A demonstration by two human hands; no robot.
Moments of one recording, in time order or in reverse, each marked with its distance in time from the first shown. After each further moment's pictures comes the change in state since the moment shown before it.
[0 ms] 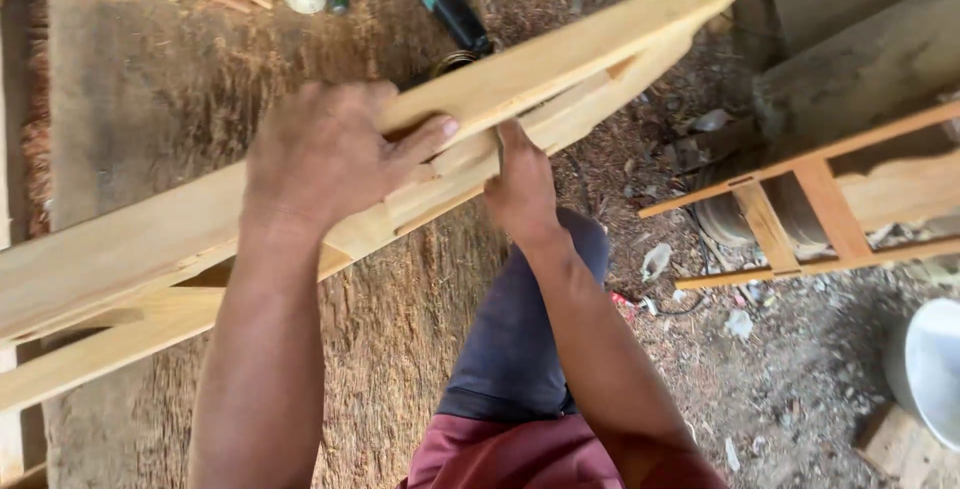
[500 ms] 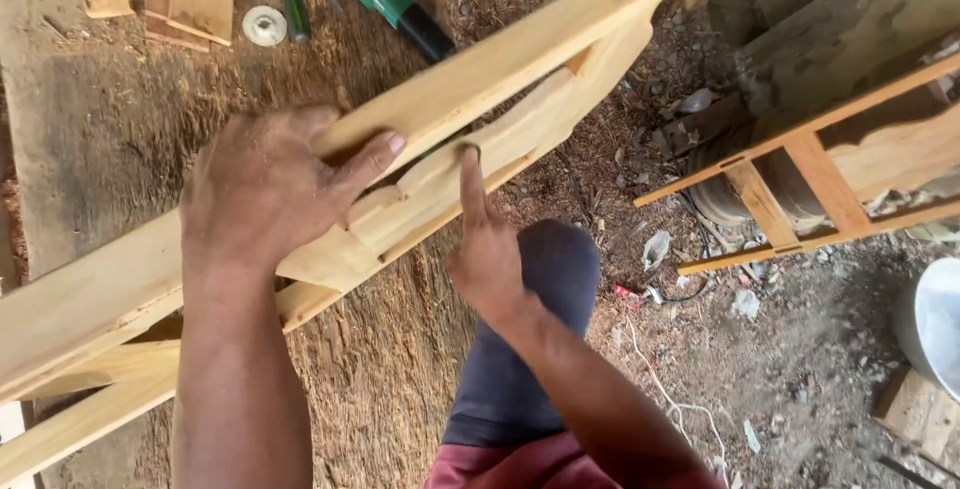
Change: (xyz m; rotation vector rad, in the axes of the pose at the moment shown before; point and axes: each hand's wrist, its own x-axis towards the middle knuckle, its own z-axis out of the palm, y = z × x) left_hand 0.016 -0.010 -0.017 -0.145 -0.169 -0.096; right_hand -0.054 -0.039 0.014 -0.031 0.032 0.009
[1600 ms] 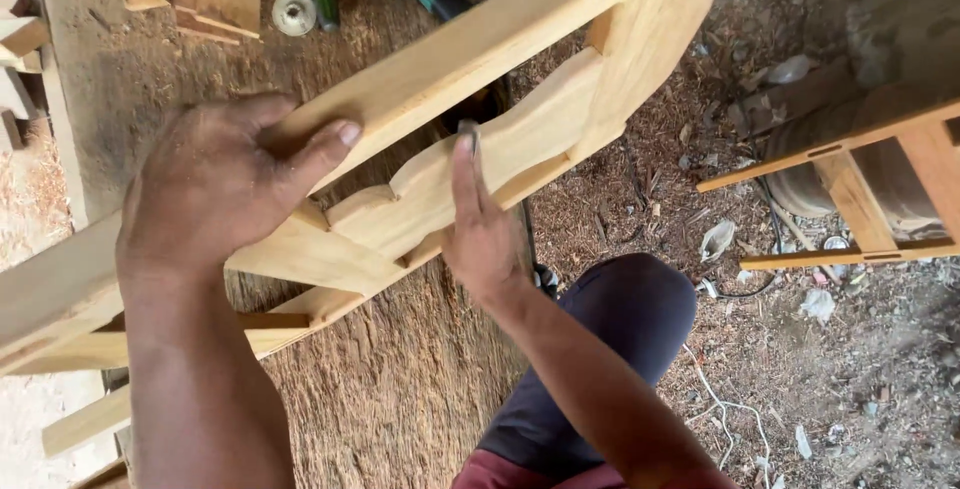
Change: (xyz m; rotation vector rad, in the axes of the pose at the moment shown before) left_hand 0.035 -0.024 -0.021 -0.096 -0.038 0.001; right_hand 0.039 0.033 0.077 -0.028 0.299 -0.205
